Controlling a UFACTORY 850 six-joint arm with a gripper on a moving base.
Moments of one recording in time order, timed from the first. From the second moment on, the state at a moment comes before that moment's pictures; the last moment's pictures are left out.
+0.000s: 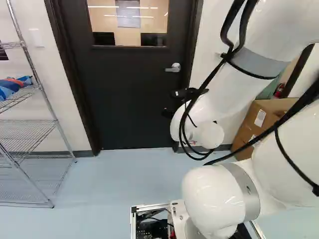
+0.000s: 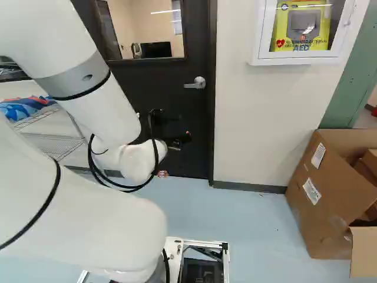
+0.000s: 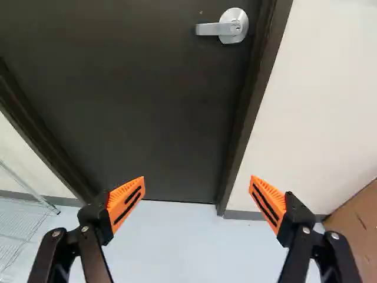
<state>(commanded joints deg) 0.0 16.0 -5.0 0.0 50.0 0.0</state>
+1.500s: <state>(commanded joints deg) 0.0 15.8 -5.7 0.0 50.0 0.0</state>
